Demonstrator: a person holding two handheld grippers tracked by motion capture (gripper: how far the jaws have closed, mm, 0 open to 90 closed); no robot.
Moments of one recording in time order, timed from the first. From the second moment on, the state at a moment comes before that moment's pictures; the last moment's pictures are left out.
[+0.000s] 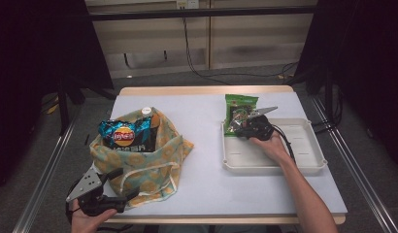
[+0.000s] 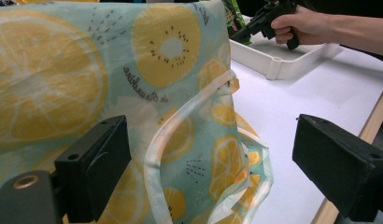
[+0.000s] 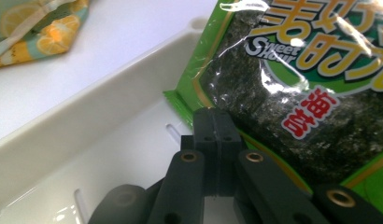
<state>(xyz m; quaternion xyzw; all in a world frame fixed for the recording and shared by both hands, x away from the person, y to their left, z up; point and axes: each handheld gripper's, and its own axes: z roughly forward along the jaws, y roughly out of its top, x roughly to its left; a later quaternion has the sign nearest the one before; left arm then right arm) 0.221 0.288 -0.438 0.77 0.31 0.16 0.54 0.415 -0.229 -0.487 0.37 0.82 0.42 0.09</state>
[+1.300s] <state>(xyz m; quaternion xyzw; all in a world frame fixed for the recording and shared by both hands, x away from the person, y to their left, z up) 0.221 0.290 -0.439 0.76 0.32 0.16 0.54 0.397 -0.222 -0.464 0.36 0.79 0.48 0.11</state>
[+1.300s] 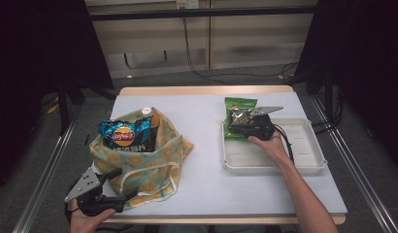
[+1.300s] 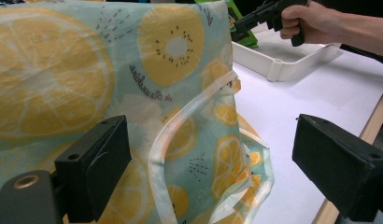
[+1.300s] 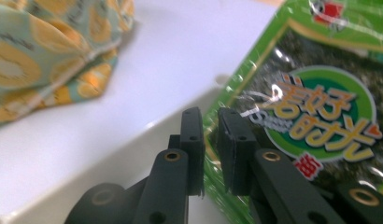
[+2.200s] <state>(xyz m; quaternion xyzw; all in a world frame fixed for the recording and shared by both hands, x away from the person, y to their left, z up) 0.224 0.289 -0.439 0.75 0.32 0.16 0.55 0.338 -0.174 -0.415 0.30 0.76 0.56 0.15</state>
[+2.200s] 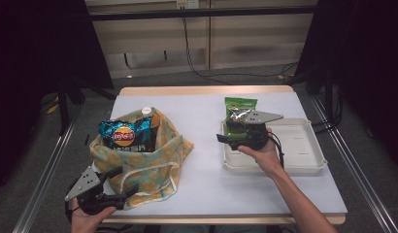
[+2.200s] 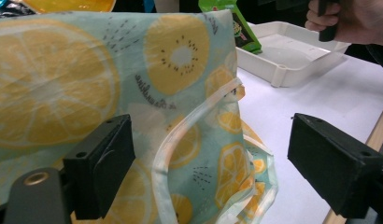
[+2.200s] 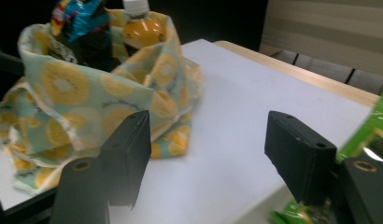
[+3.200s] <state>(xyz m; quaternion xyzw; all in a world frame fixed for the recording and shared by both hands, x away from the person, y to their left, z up) 0.227 0.288 -0.438 0.76 0.32 0.16 0.54 0.364 -0.055 -0.410 0.22 0.77 0.60 0.06</state>
